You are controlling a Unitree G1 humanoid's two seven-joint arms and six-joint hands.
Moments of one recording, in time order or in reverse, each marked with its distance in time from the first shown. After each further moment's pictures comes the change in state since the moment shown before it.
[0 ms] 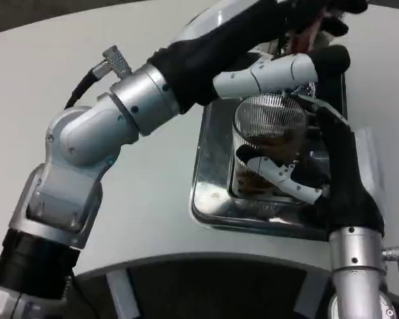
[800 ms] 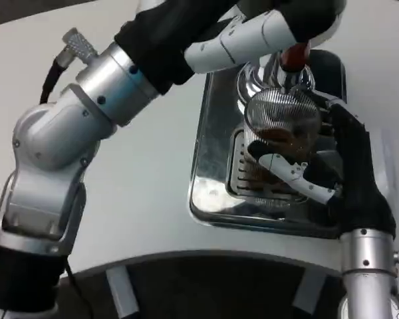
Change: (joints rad) left arm 0.062 0.009 0.092 -0.189 -0.081 0.026 0.020; right arm 0.018 -0.003 -0.047 0.008 0.021 -0.073 -0.005
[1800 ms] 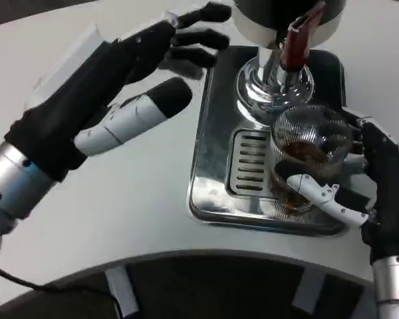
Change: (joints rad) left arm 0.448 0.149 0.181 -0.265 -0.051 0.108 0.035; right arm 0.157 -0.045 -0.037 -0.148 0.023 -0.014 0.046
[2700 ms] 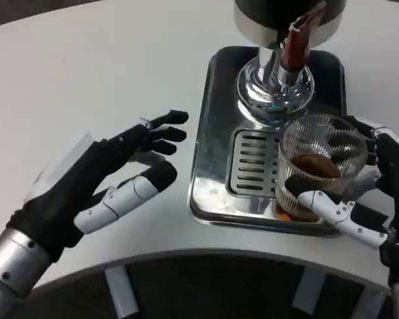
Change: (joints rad) left arm 0.284 -0.024 -0.037 0.002 0.137 -0.002 0.106; right arm 0.139 -0.010 0.007 -0.167 0.017 -0.002 0.048
